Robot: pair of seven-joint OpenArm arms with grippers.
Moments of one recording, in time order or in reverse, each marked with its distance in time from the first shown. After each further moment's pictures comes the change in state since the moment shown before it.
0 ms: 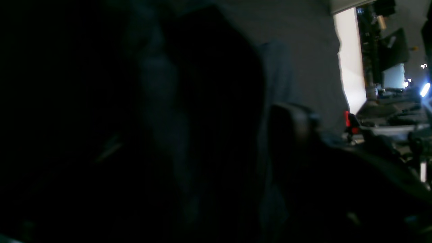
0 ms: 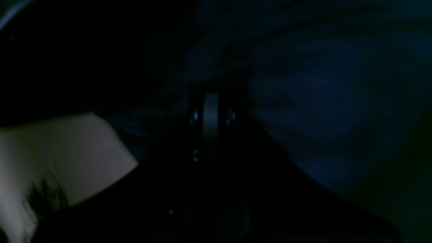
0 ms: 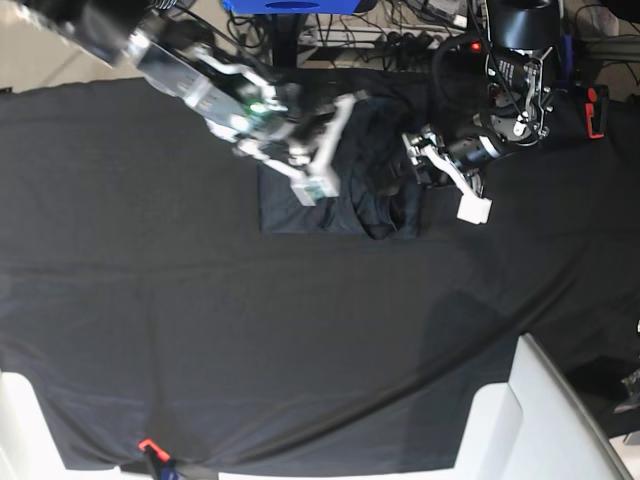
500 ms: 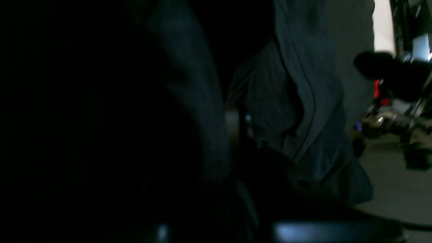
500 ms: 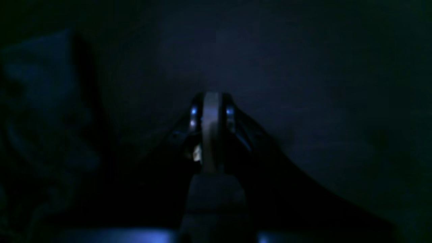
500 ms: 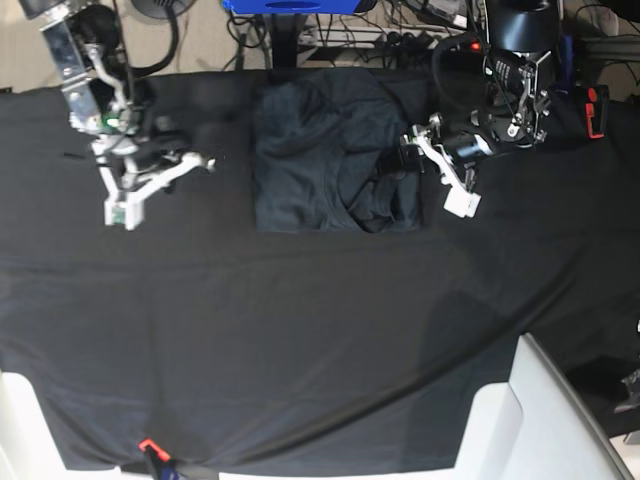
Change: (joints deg) left arm -0.8 0.2 0.3 -0.3 7.9 0.0 2.2; right arm -13.8 3.7 35.8 2.5 0.0 0.0 8.5
